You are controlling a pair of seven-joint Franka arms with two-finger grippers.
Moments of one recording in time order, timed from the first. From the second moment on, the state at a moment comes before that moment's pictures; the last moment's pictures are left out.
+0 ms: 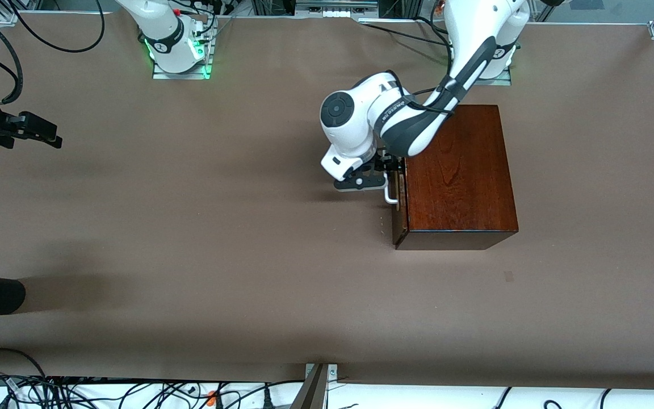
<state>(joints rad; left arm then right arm) -0.40 0.62 -0.44 -1.61 0.42 1.91 -1.00 -0.04 0.05 -0.01 -1.60 0.01 1.57 -0.06</state>
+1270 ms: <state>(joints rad) -0.52 0.73 -0.43 -1.42 0.42 1.90 -1.05 -0.04 0.05 -0.01 -1.60 0.01 1.57 -0.06</state>
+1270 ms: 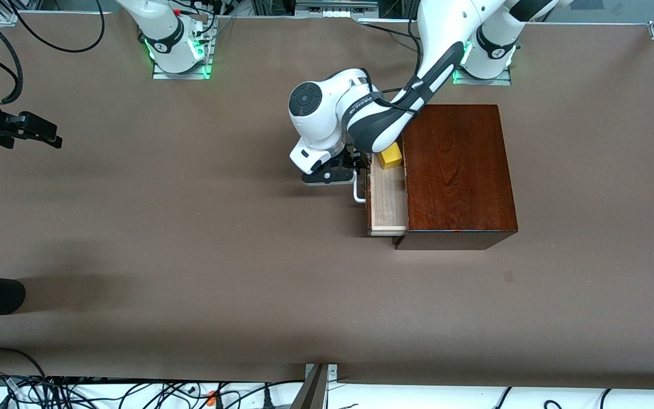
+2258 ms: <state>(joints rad) -0.60 0.83 -0.43 -1.25 0.42 1.90 -1.08 -0.04 0.05 -0.01 -1.60 0.01 1.57 -0.06</state>
